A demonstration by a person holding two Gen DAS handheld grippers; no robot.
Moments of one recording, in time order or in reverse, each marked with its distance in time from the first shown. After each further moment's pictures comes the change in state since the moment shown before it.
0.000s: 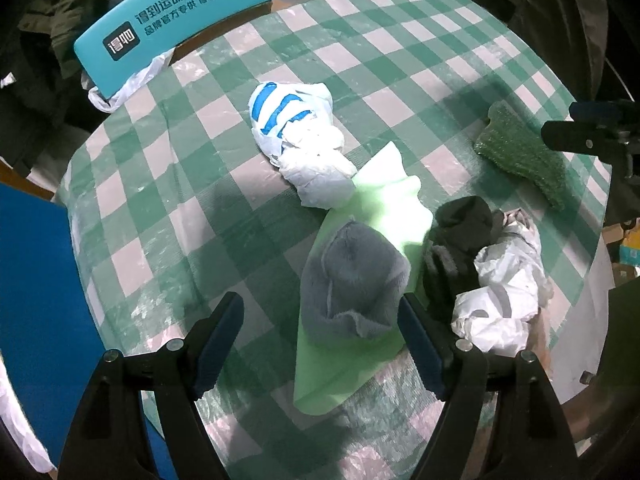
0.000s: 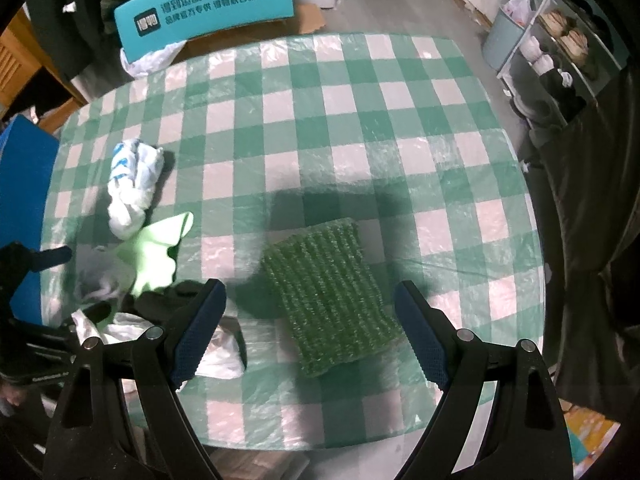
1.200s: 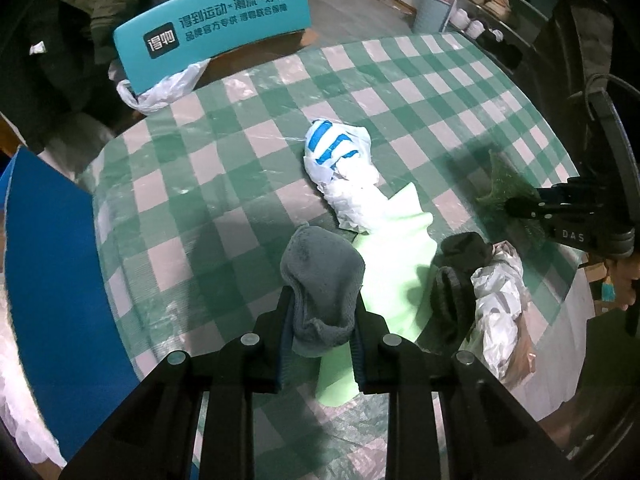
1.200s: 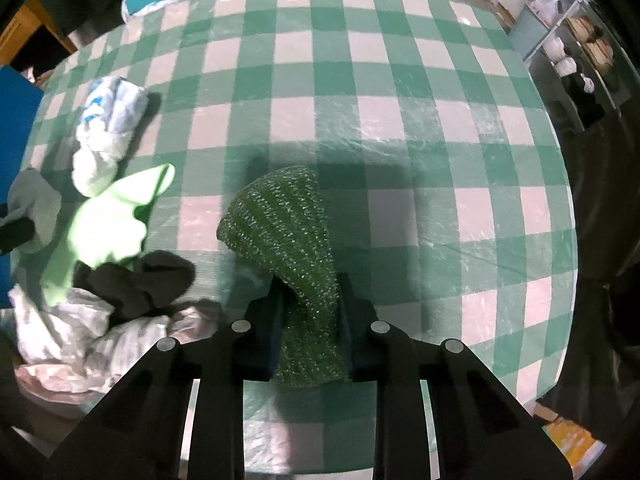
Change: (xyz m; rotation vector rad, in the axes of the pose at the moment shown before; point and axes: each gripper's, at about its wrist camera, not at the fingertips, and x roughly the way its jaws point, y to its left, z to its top) left arm -0.032 0.039 -0.013 -0.102 -0.112 -0.058; right arm 0.036 0.016 -0.010 -0.087 0.070 -0.010
